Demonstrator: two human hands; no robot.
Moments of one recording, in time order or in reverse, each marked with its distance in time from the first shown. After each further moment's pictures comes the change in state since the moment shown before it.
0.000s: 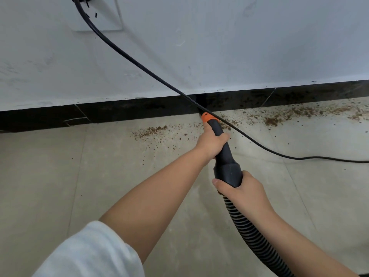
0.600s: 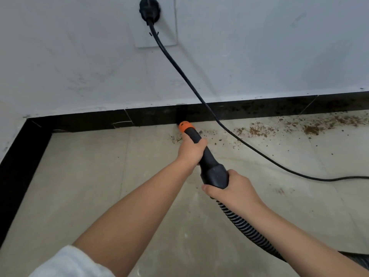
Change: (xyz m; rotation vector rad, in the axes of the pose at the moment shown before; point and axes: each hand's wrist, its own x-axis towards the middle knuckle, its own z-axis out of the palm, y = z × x) left_hand -0.029 -0.043 -0.108 -0.134 0.318 -0.081; right_hand -0.014 -0.060 0.061 -0.148 -0.242 -0.192
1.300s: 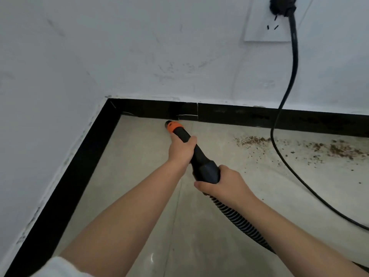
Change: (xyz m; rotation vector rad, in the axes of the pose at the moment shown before) left_hand 0.007 -0.048 -0.182 -0.173 0.327 -0.035; right_hand 0.022 -0.116 0.119 -0.036 -0.235 -0.202
